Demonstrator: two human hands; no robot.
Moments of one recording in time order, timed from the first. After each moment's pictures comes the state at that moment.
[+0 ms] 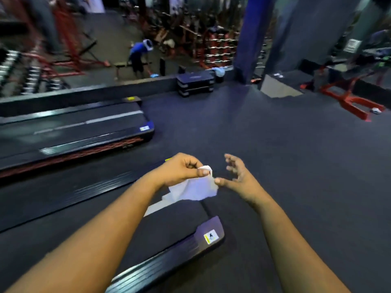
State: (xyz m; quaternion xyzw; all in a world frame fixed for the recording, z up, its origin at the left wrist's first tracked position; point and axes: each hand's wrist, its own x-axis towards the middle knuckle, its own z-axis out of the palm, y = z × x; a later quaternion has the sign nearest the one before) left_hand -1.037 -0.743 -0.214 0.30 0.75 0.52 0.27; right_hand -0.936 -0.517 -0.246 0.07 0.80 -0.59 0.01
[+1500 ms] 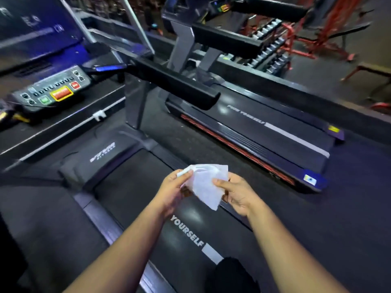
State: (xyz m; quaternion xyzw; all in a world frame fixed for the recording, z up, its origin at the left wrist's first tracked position) left_hand -1.284 -1.095 -0.222 -0.37 0.47 0.78 -0.18; right_hand -1.447 -0.964 -0.229 -0.12 0.56 -0.61 0.55
